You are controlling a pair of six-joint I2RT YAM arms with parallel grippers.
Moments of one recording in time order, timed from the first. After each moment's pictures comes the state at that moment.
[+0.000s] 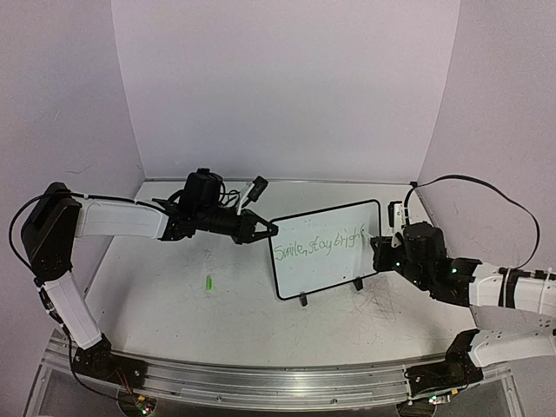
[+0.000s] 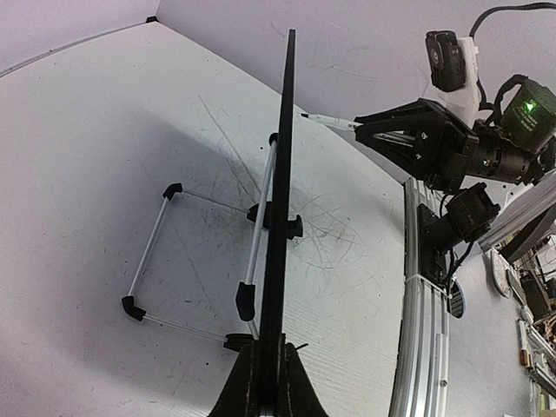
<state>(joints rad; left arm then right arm) -0.72 1.73 1.10 0.18 0.66 -0.21 0.74 1.05 0.51 0.08 0.41 0.38</state>
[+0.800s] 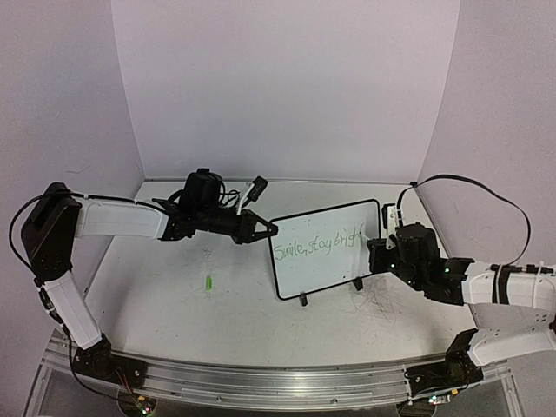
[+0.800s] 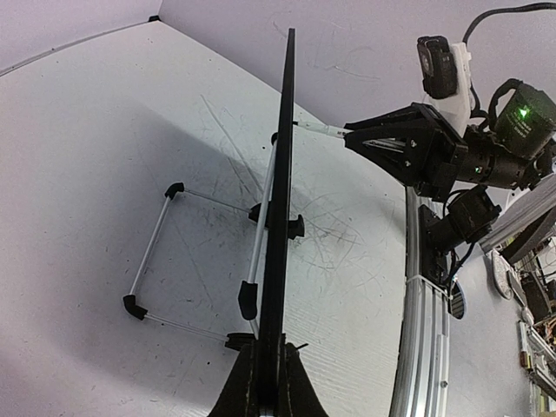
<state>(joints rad) -0.72 1.73 1.10 0.18 0.66 -0.21 0.74 1.12 0.51 0.13 0.42 0.34</state>
